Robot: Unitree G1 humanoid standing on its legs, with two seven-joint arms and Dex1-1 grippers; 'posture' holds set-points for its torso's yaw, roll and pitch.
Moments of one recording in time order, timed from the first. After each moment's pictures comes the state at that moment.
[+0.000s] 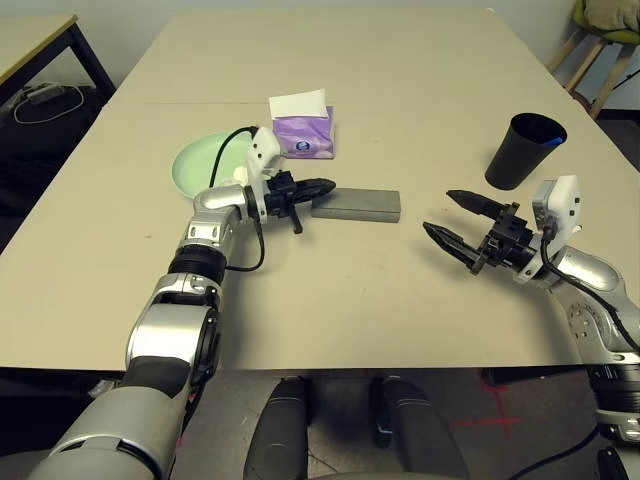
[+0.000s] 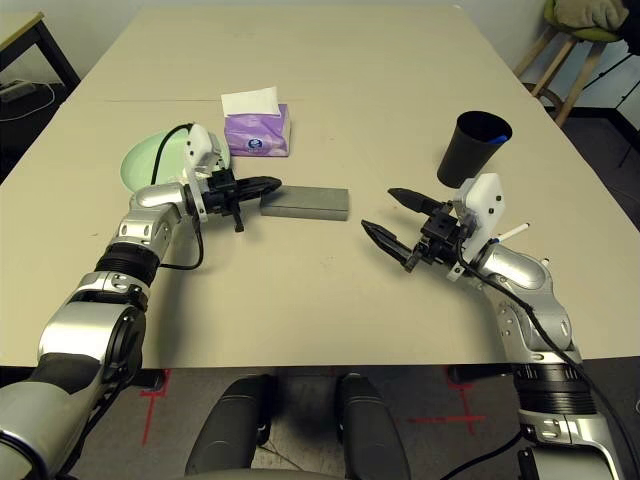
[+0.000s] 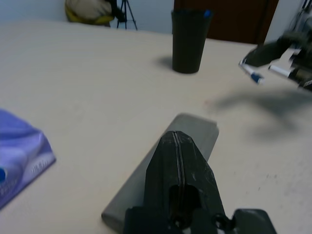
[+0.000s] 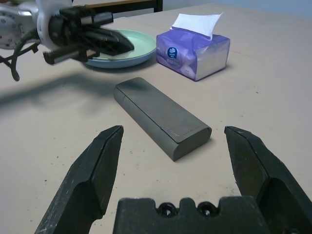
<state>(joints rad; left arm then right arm) -0.90 0.32 0.06 0.80 -0.21 -0.06 -1.23 -0.27 -0.50 -0.13 0.02 0.43 0.10 0.92</state>
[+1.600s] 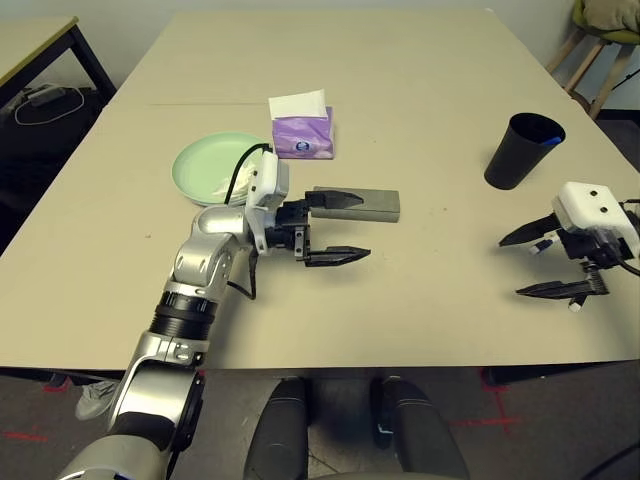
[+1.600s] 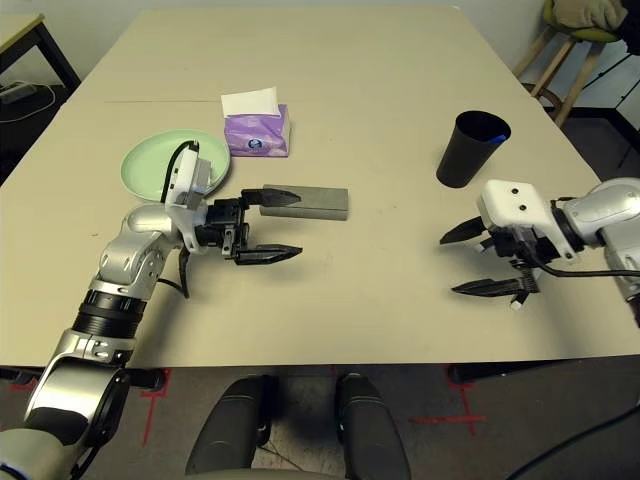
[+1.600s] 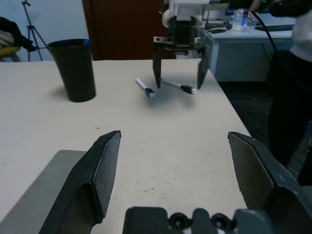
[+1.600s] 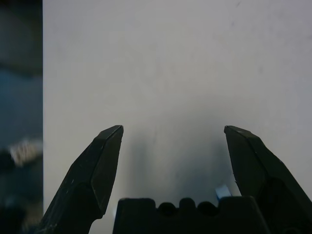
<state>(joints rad) -0.60 0.38 -0.11 0.17 -0.38 0.16 -1.35 -0.65 -1.15 0.29 0.46 0.12 -0.27 1.61</state>
